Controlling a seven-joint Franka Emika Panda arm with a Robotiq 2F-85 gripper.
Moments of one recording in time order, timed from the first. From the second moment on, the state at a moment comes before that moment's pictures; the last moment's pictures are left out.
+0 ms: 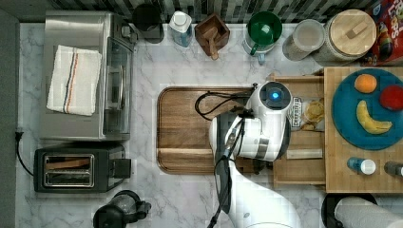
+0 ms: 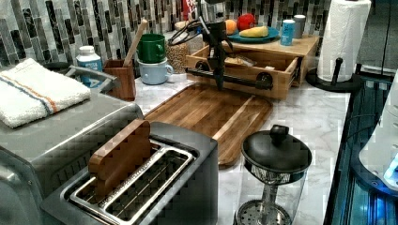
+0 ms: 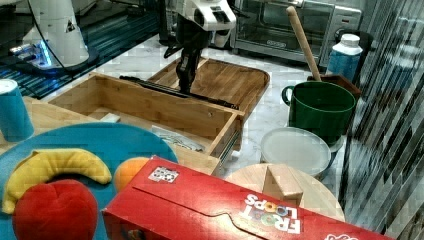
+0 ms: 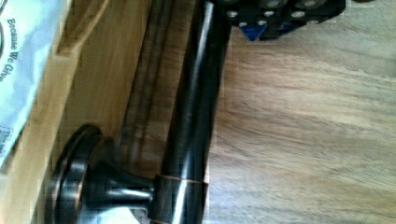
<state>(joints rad) -0.26 0.28 0.05 -2.18 -0.05 0.73 -1.16</state>
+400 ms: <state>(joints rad) -0.26 0.34 -0.06 -2.10 0.02 0.70 -1.29</state>
